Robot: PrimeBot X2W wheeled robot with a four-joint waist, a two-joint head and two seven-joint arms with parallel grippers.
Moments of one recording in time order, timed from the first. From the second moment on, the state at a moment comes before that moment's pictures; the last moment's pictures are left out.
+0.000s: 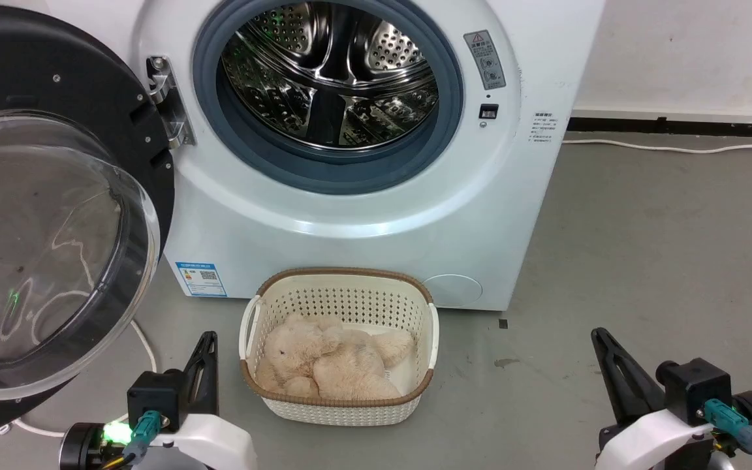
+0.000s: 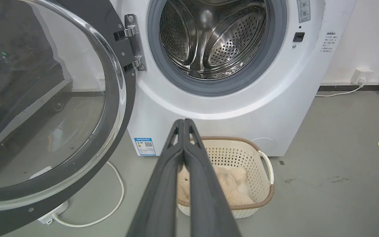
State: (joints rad) left arm 0.02 0.05 0.00 0.00 0.00 0.01 0.00; right arm 0.01 -0.05 0.00 0.00 0.01 0.13 0.00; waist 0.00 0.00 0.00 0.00
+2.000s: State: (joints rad) left arm 0.02 0.05 0.00 0.00 0.00 0.01 0.00; right arm 0.01 -0.05 0.00 0.00 0.01 0.13 0.00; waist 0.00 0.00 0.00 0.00
